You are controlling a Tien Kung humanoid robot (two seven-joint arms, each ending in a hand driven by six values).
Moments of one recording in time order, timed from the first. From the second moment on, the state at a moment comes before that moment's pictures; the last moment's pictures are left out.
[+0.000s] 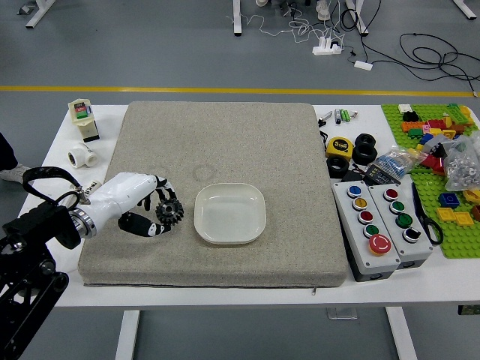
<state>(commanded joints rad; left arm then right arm) -0.30 0.26 -1.19 -1.45 2.27 -0.23 -0.06 0.14 -0.18 1.29 0.18 -1.25 -0.25 -0.22</state>
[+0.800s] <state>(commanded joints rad) -0.54 0.15 -0.93 -1.21 2.27 -0.07 -0.06 0.15 -0.19 1.25 0.18 -1.22 -0.25 -0.22</state>
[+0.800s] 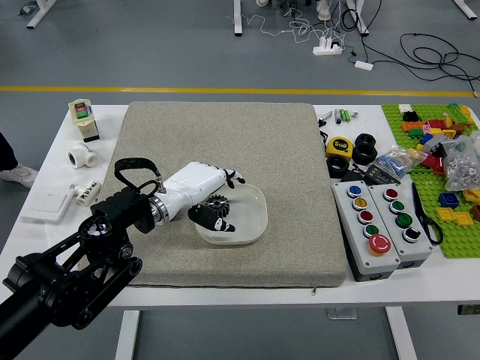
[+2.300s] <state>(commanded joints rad) -0.40 0.19 -1.15 -1.18 2.27 -0.15 0.03 0.15 -0.19 1.27 0.18 -1.22 -0.25 -0.22</state>
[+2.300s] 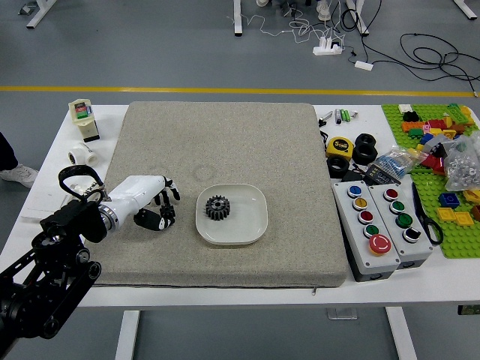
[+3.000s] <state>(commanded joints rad) -0.41 0.19 -1.15 -1.26 2.27 -0.09 0.02 0.14 -0.19 1.27 0.18 -1.23 -0.25 -0.22</state>
